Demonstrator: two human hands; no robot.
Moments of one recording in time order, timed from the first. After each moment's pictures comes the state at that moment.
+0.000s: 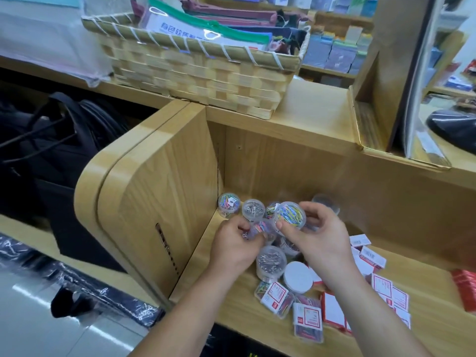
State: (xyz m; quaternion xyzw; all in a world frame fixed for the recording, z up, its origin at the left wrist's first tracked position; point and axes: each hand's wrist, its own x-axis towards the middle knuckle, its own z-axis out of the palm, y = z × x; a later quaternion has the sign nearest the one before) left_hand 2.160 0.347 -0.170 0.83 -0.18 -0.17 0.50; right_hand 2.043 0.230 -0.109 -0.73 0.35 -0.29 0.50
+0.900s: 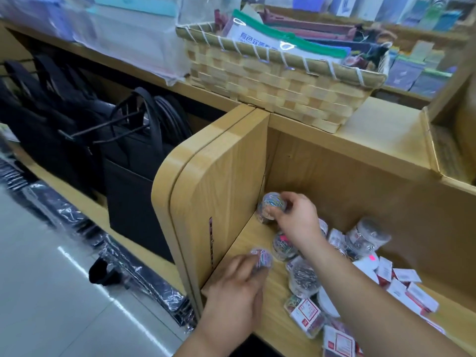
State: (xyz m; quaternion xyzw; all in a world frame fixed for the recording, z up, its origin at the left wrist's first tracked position) left_hand 2.125 0.453 -0.205 0.85 -0.44 0.06 0.29; right_hand 2.174 0.238 -0.143 -0.89 0.26 -0.17 0.33
